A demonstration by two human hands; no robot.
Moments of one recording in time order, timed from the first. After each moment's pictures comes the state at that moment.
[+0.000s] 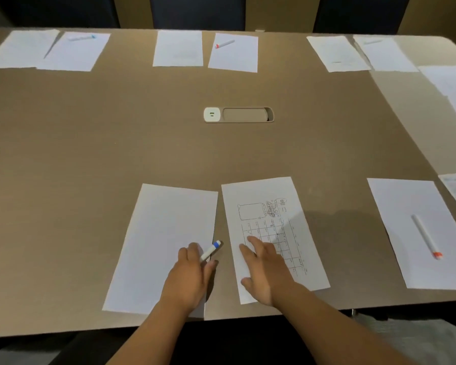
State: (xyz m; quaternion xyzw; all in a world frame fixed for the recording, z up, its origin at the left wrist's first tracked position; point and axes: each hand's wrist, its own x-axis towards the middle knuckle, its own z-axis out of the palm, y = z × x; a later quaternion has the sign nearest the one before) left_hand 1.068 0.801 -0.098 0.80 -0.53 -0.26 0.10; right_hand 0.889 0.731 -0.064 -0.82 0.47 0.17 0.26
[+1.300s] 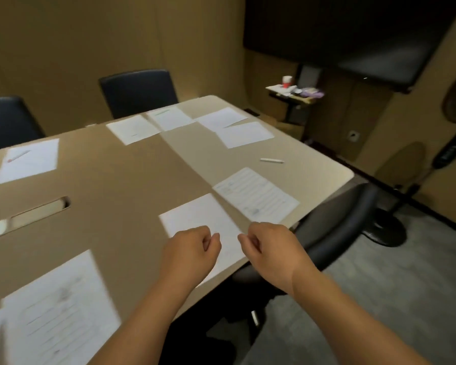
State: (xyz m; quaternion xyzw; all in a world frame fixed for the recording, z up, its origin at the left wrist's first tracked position) left_hand 0.616 0.724 0.104 0.58 -0.76 -0.17 0.22; right_hand 0.449 0.782 0.136 -0.67 0.70 -0.19 0.14
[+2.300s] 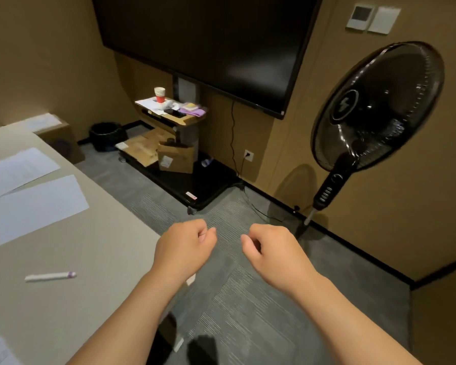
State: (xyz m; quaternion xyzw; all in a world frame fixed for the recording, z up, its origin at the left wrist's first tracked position) left_hand -0.115 0.463 0.101 0.43 -0.83 -0.26 0.24; right_hand -0.258 0.587 0.144 -0.56 0.80 -0.20 0.05
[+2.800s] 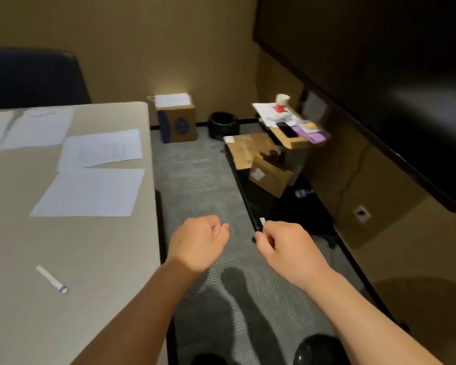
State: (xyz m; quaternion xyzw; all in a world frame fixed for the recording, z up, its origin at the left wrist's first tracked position) left_hand -0.242 0.205 0.071 0.68 -0.65 -0.20 0.28; right_hand -0.434 0.206 0.104 -0.79 0.57 -0.15 0.15
